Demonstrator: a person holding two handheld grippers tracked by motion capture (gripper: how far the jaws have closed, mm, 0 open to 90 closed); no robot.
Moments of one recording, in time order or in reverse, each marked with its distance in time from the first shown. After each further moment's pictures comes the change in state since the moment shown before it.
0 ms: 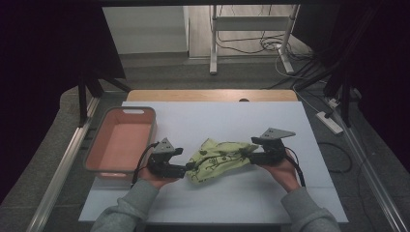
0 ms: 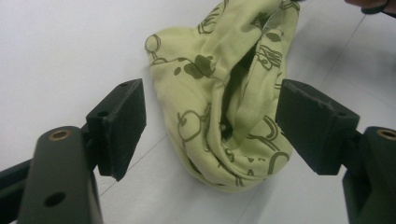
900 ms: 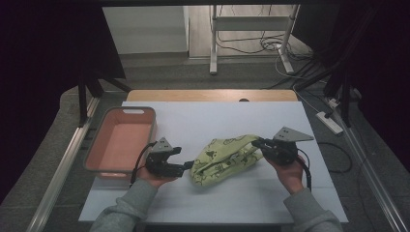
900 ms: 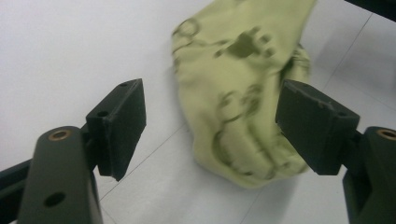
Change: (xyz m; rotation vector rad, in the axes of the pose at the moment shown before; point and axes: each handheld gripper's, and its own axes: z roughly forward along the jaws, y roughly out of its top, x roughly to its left) left arm 0.003 -0.001 -0.003 -0.007 0.006 -0.007; right arm 0.005 0.010 -0.040 -0.184 -0.031 -0.024
